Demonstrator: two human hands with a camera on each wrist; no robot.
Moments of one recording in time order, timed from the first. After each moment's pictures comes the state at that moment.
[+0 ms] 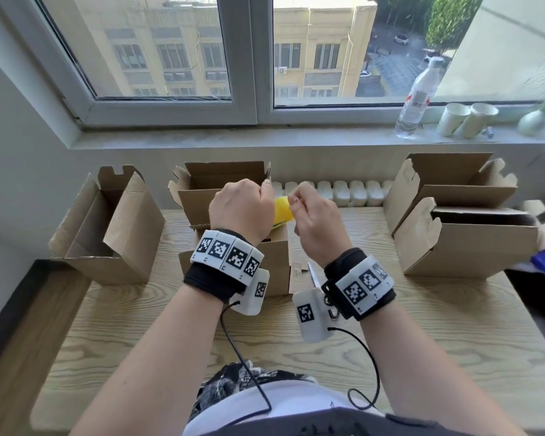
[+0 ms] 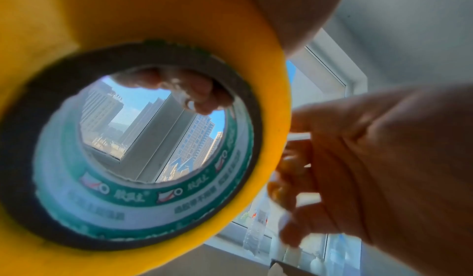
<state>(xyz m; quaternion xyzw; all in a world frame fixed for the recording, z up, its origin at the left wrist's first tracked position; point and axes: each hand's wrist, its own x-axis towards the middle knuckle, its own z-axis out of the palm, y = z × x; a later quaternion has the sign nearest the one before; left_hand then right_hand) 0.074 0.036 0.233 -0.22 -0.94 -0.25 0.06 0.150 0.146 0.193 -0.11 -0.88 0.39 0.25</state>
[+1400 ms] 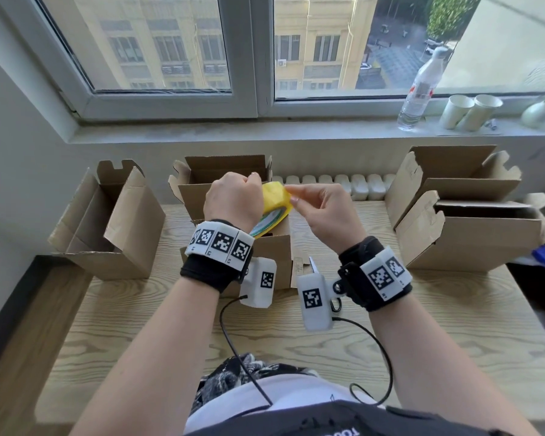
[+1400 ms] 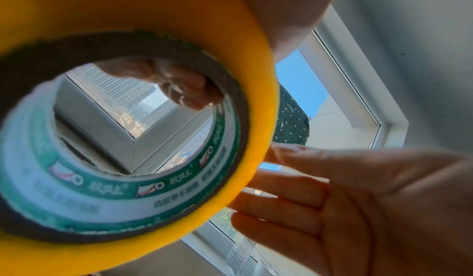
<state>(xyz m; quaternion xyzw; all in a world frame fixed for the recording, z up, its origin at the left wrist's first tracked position) 0.060 0.029 0.233 -0.13 -0.93 -0.35 -0.03 0.147 0.158 0.198 -0.14 -0.81 0.53 0.21</state>
